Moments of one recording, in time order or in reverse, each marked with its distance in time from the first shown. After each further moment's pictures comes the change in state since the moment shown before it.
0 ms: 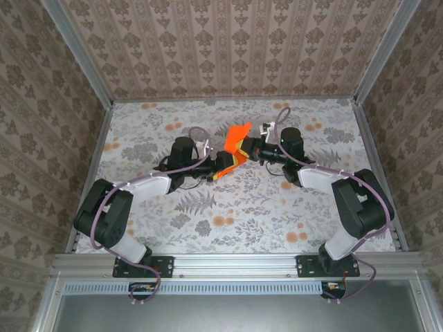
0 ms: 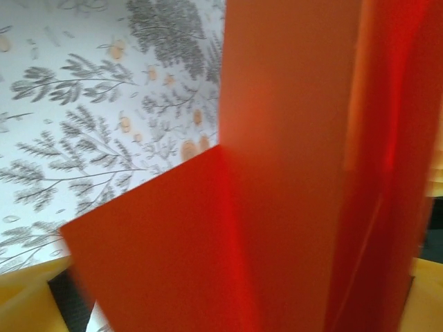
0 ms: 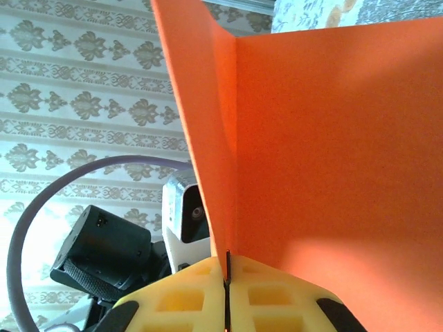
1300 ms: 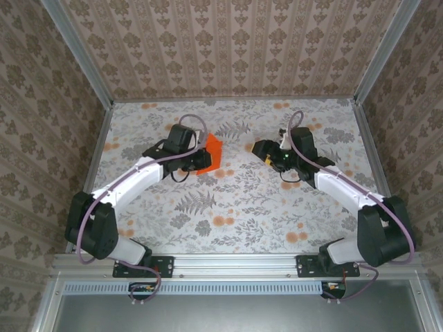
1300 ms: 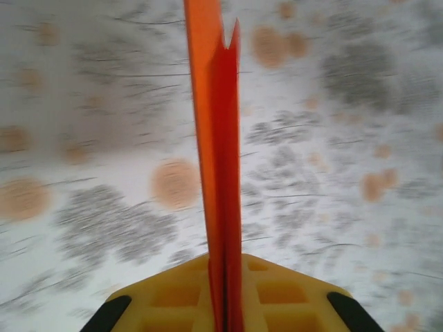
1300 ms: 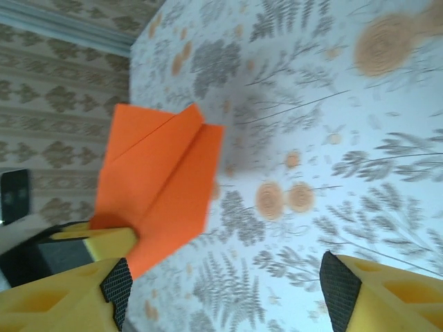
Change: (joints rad) left arm -0.010 -0.100 0.319 -0.858 -0.603 0.467; right arm -0.051 -0.275 0.029 -0.758 0.312 -0.401
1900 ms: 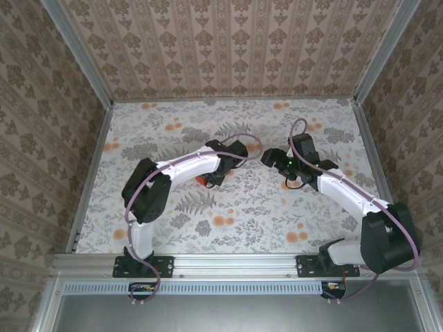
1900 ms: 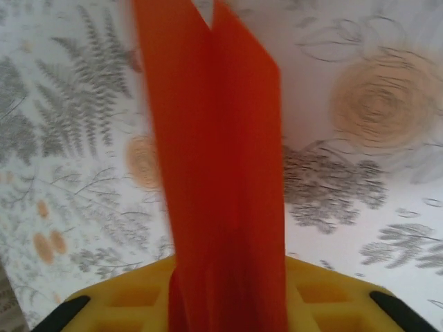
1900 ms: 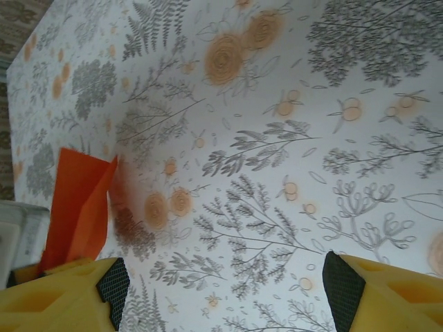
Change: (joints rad) left arm -0.314 0.509 0.400 -0.552 -0.703 0.103; right arm -0.006 -0.047 -0.026 -0.214 0.245 -0.063
